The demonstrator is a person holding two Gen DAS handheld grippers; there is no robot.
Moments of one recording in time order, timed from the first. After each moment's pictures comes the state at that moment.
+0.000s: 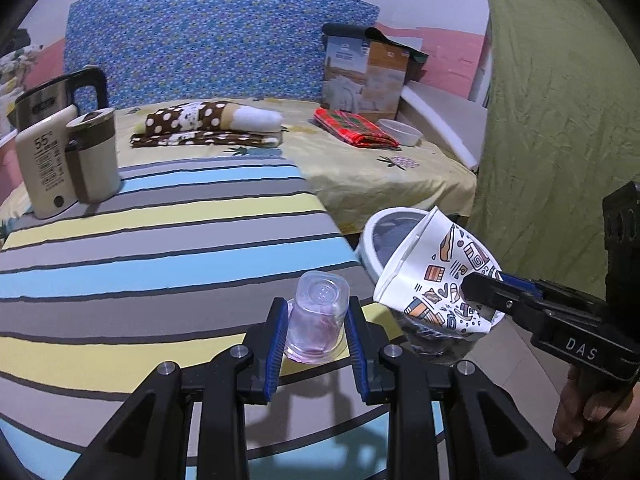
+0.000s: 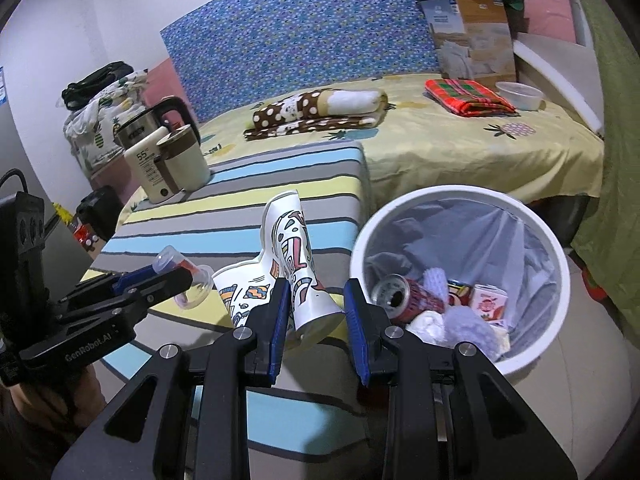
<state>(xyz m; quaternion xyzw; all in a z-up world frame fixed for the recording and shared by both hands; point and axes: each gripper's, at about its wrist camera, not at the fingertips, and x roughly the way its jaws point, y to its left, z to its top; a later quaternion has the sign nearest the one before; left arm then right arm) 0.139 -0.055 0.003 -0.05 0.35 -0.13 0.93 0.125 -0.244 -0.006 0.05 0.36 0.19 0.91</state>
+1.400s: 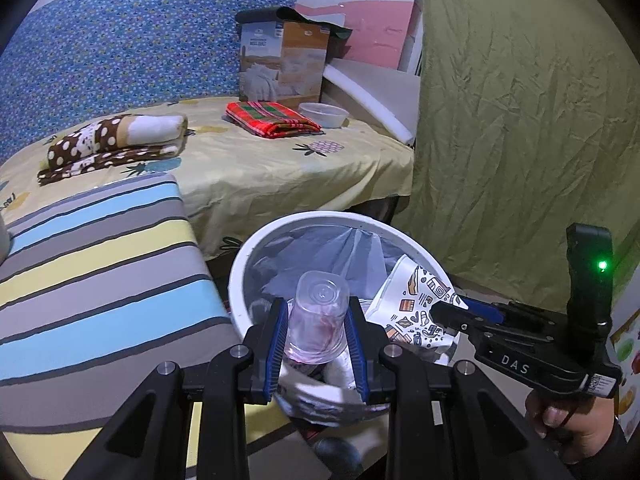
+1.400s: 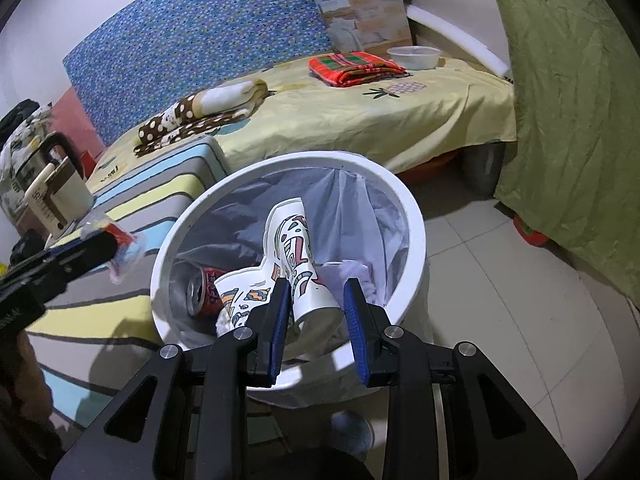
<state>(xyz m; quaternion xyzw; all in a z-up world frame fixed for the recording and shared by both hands) 0.210 -0.179 -0.010 -0.01 0.35 -0.25 0.90 0.141 -0.349 -0.040 0.09 0.39 0.04 0.91</state>
